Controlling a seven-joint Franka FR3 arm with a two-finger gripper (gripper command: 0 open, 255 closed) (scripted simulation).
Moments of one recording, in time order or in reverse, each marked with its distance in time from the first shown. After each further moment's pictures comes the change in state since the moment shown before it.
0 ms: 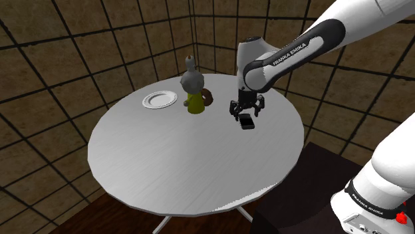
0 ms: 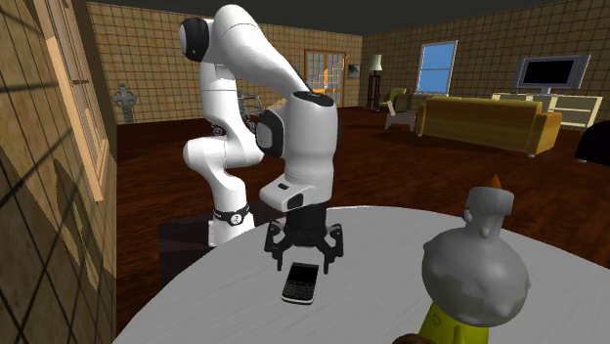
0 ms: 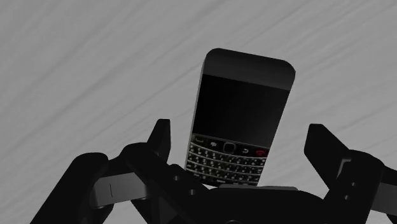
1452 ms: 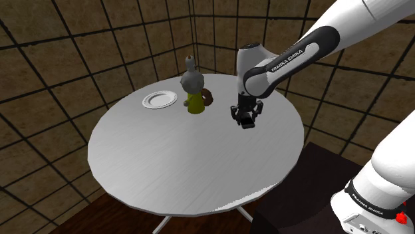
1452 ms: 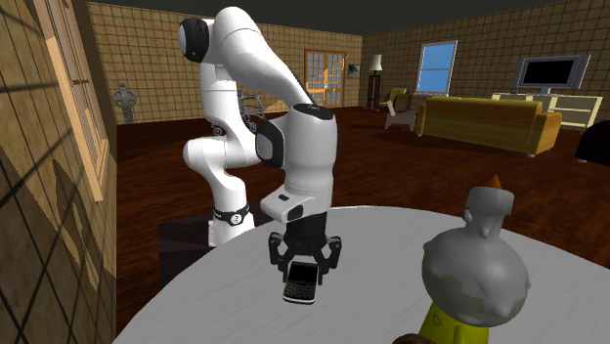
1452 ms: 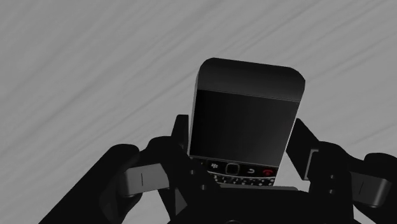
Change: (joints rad) arm -0.002 0.036 0.002 -0.021 -0.017 0.057 0.016
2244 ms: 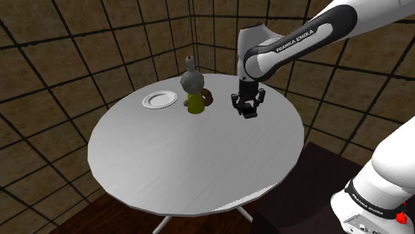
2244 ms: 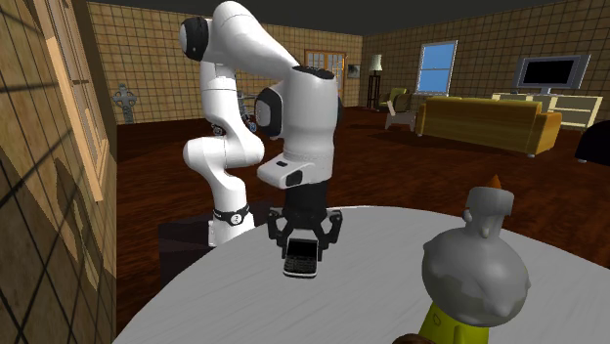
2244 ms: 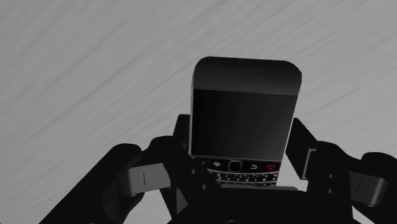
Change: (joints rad) arm 0.004 -0.097 -0.010 0.068 0.041 -0.160 -0.039
